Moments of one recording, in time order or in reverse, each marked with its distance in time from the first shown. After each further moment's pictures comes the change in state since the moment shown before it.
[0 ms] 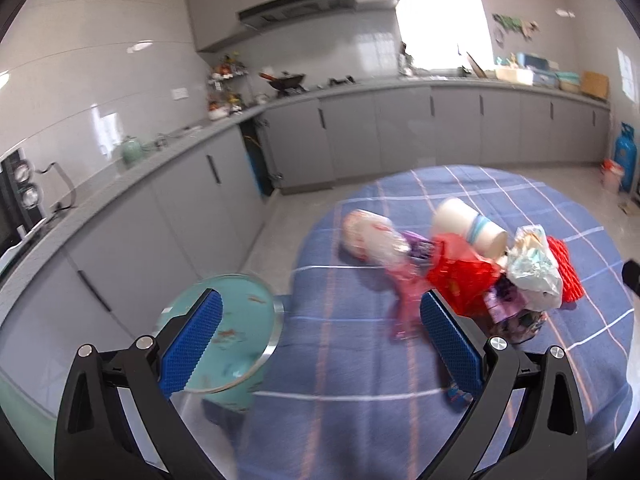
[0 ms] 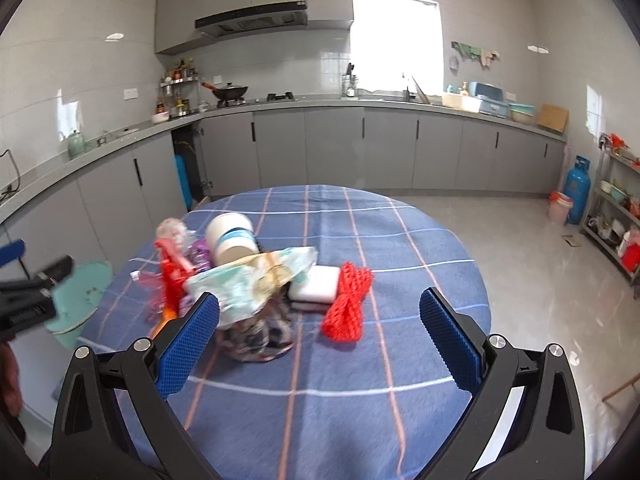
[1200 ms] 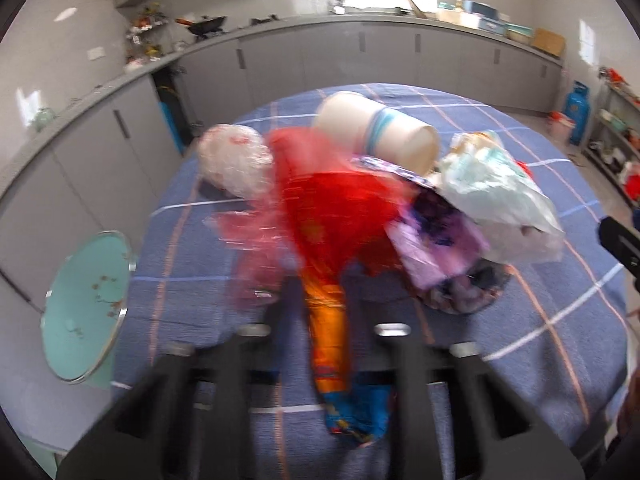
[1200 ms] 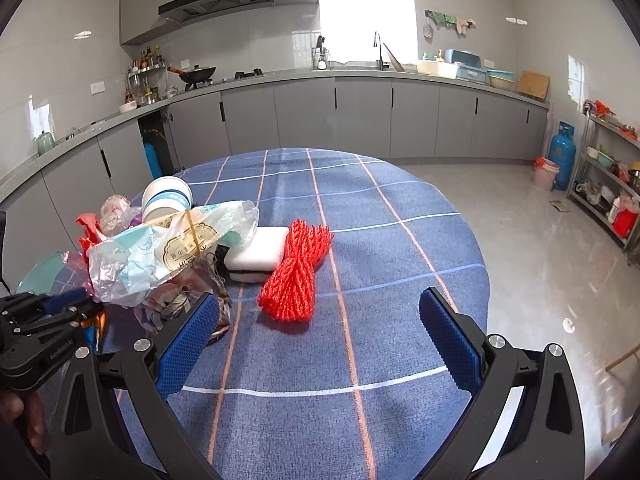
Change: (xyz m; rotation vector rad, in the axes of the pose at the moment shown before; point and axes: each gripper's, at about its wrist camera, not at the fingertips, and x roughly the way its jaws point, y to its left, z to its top) left arm 0.079 -0.078 -0.037 0.068 0.207 -0.267; right arm 0.050 -0.041 -0.039 0.072 0.088 -0.051
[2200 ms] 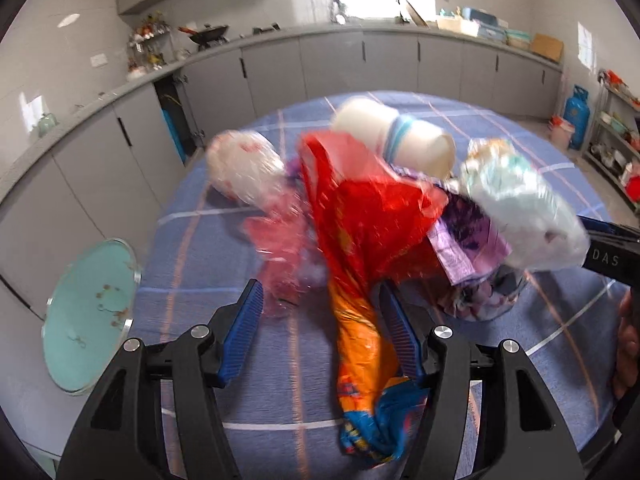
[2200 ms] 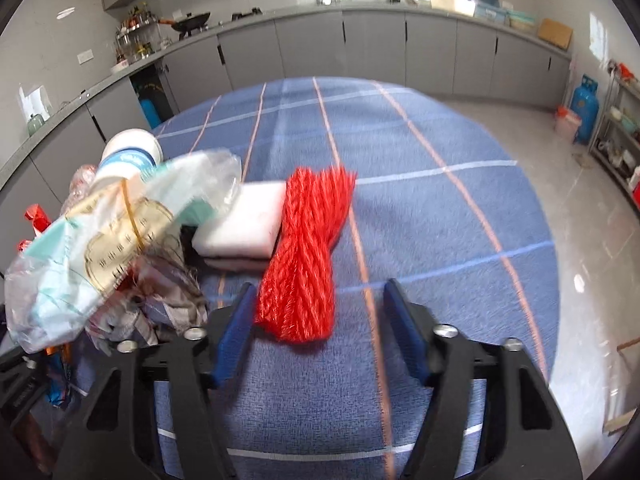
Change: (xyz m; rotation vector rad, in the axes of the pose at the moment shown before) left arm 0.012 0.009 0.004 0.005 -0.026 0.012; right arm 0.086 -0.001 0.012 0.044 0.264 0.078
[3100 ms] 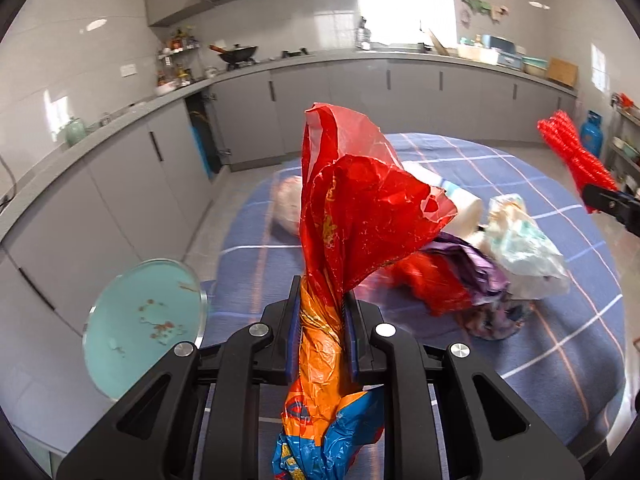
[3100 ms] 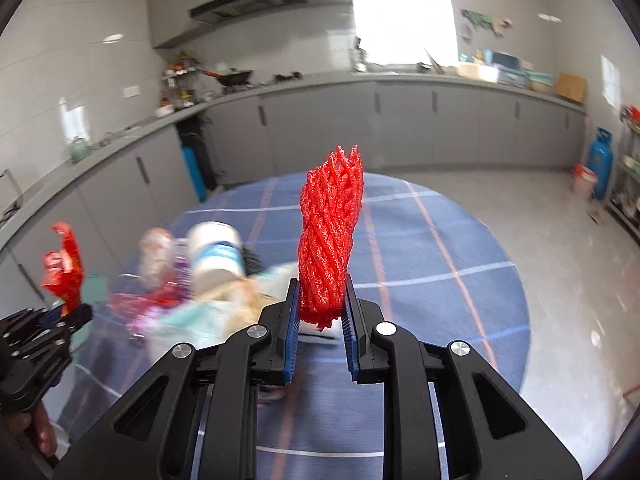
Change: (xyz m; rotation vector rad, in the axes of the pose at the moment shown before) left arm -0.060 0.048 0.008 -0.064 -0.106 0.091; right arm -0.099 0.034 0.027 -0.101 -0.257 0.089
